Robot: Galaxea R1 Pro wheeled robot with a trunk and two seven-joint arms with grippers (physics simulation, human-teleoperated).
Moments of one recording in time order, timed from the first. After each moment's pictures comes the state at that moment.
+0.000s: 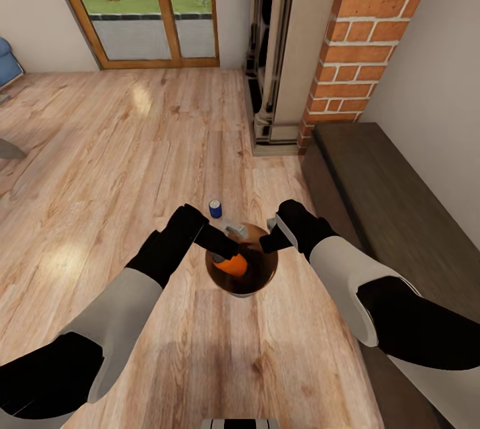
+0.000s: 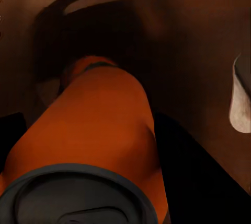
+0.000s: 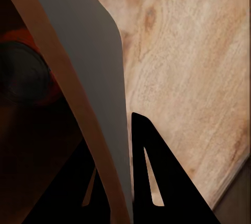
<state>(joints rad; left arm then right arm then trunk) -1.05 -0.12 -0.33 -0.89 -0.35 1.05 -0.81 -1.28 0.17 0.24 -0.35 0.04 1.05 0.17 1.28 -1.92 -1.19</state>
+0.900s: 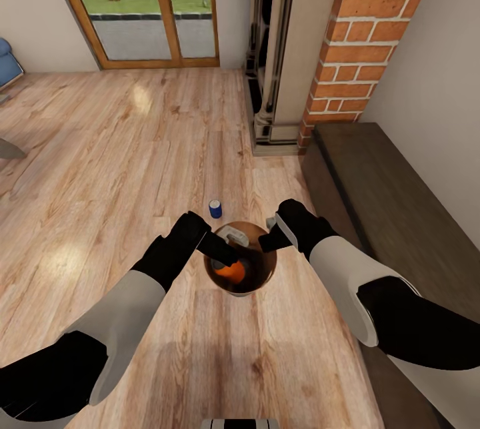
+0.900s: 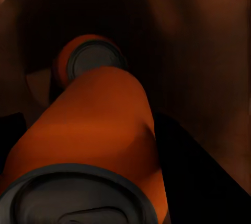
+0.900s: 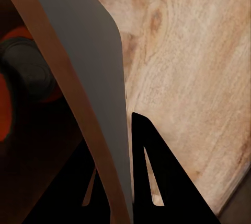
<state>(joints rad) -1.05 -0.13 -0.34 -0.81 -0.34 1.00 -0.77 -1.28 0.17 0.24 -0.35 0.02 1.05 0.18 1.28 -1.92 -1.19</state>
